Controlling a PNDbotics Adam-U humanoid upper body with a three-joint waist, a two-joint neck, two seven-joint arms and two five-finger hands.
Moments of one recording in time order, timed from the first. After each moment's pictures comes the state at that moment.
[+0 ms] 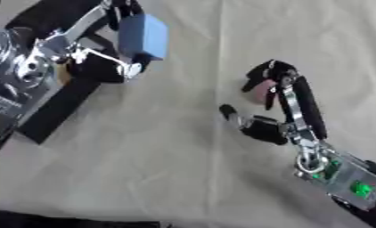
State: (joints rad) left arm -0.94 0.55 -0.58 -1.76 -0.58 0.38 -0.26; right arm -0.31 -0.71 0.60 -1.99 0.18 0.27 -0.73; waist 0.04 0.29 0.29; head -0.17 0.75
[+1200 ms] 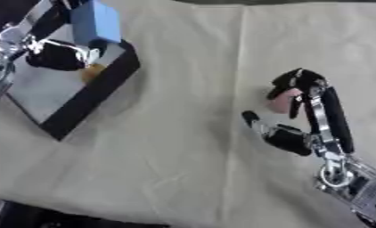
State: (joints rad) left arm -0.83 0.71 -0.46 -1.75 -0.54 0.42 -0.16; right arm -0.30 -0.72 0.59 -1.99 0.19 0.26 -0.74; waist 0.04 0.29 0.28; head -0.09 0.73
